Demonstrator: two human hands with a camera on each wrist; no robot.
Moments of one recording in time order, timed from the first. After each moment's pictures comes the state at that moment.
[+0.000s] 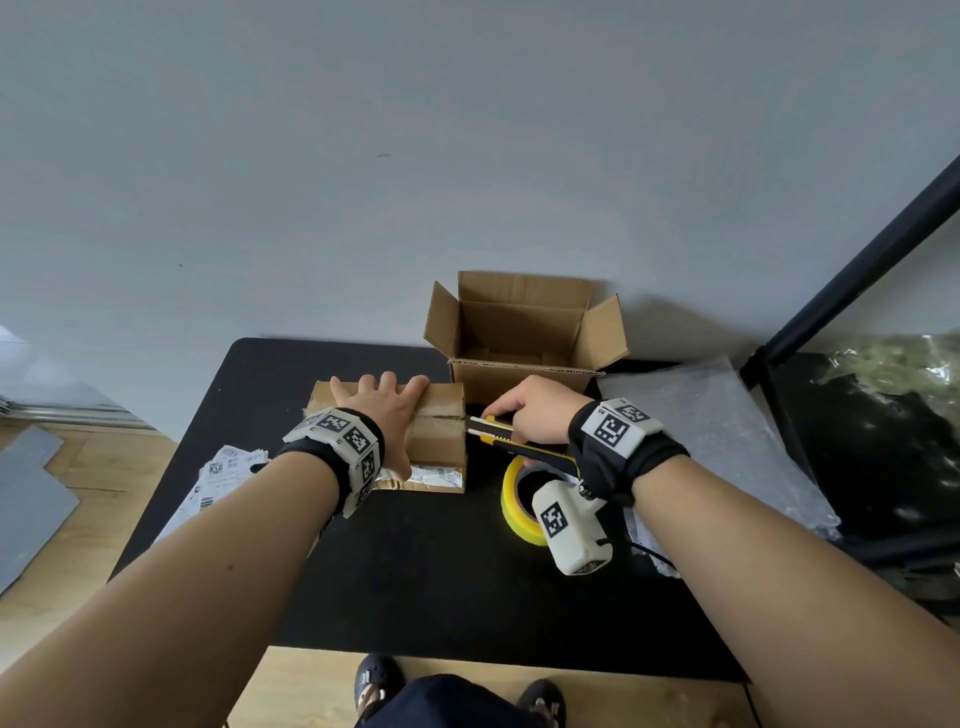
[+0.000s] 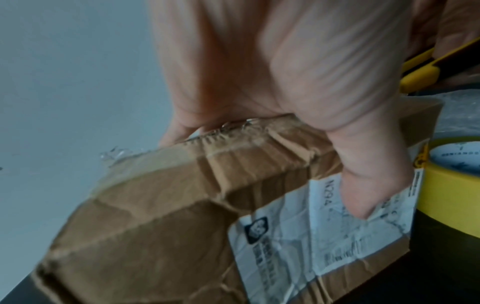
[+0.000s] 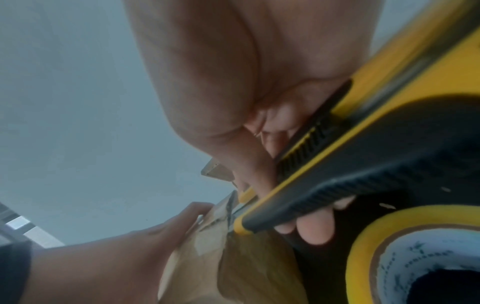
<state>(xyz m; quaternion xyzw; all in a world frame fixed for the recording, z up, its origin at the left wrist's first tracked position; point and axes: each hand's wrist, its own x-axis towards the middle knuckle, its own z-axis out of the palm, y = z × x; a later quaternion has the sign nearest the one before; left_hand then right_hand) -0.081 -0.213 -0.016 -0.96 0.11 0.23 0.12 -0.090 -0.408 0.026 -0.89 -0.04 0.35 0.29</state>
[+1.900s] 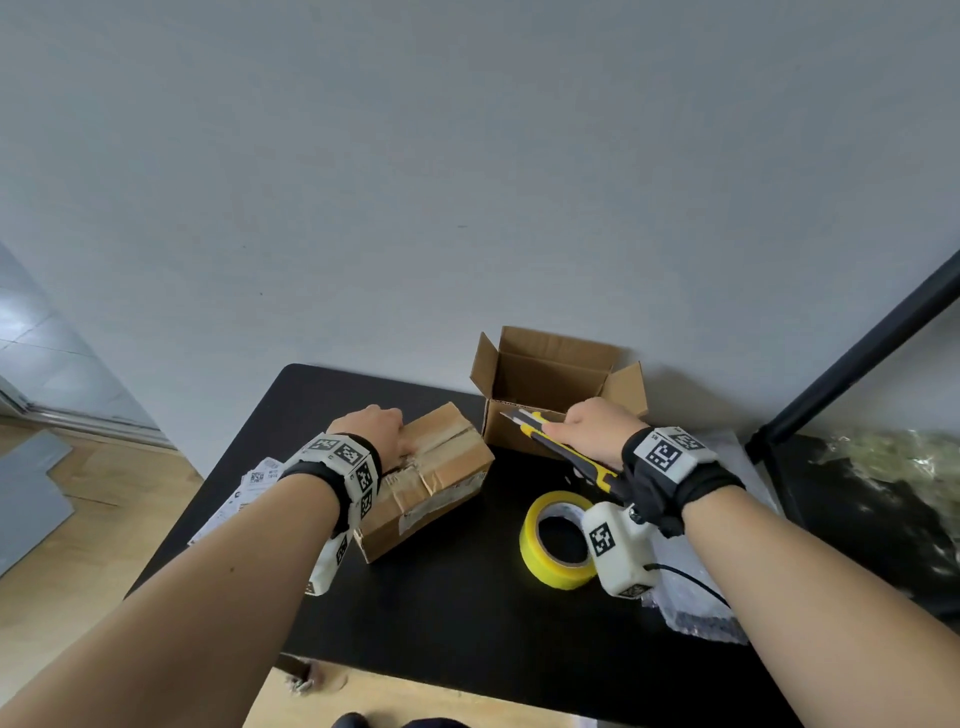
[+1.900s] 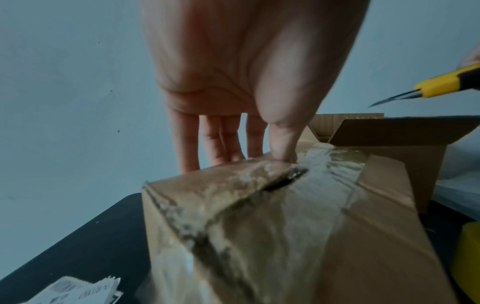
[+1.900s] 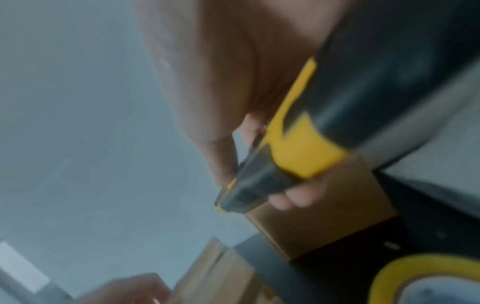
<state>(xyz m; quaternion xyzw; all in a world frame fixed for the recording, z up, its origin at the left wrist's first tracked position) -0.097 -0.157 0.006 -0.98 -0.01 0.19 -0.04 -0.098 -0.411 0.062 -0.97 -0.02 0.23 0.08</state>
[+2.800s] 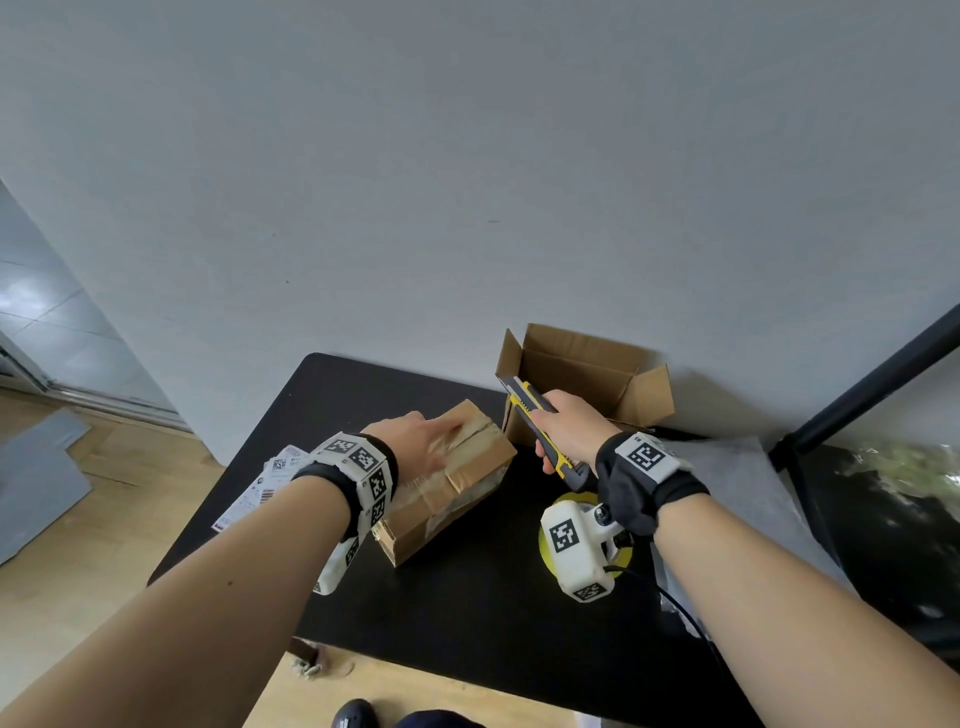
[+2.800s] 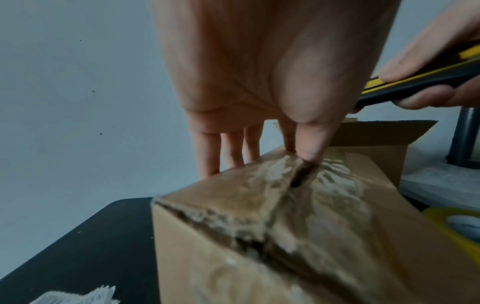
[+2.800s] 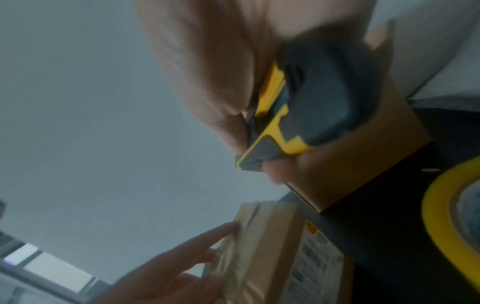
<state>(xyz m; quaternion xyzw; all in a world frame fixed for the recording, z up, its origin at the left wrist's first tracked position) -0.111 -0.151 0.003 -0.96 0.11 0.22 -0.11 -0.103 -0.356 0.051 -0.87 0.05 0.26 0.41</state>
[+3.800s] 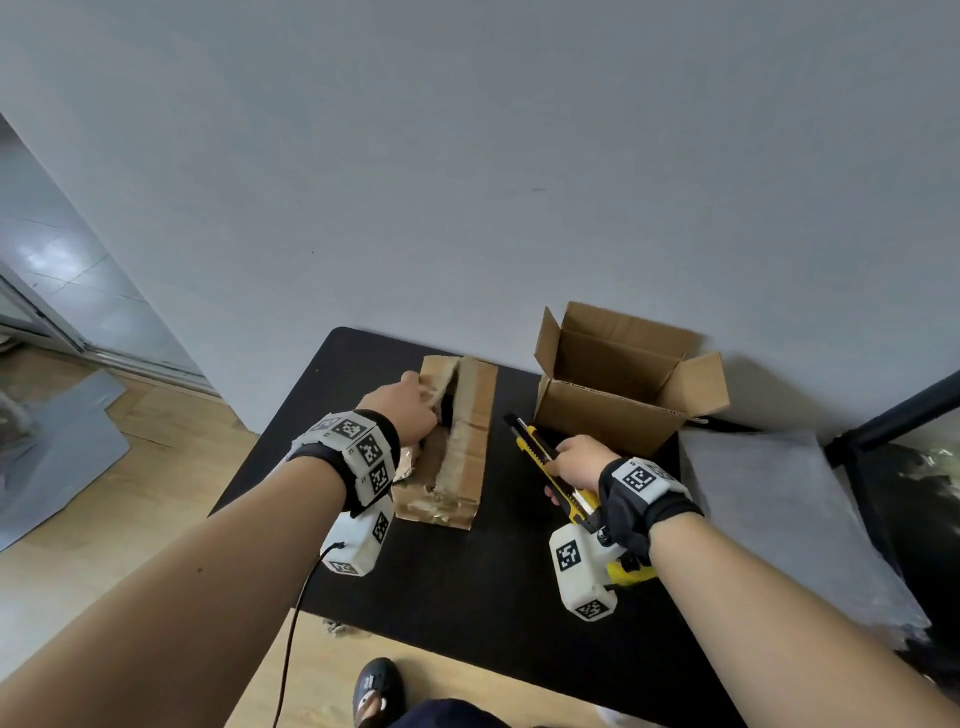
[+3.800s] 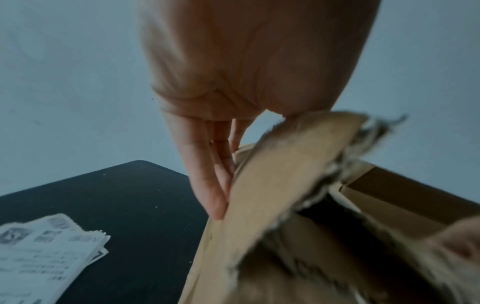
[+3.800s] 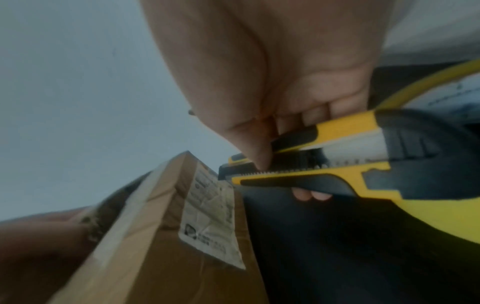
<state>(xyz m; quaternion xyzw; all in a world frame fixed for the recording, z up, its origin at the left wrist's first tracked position) -0.093 -0.120 0.001 -0.94 -0.13 0.23 -0.23 -0.090 -0.338 -0.025 -0.85 0.16 0.37 0.34</state>
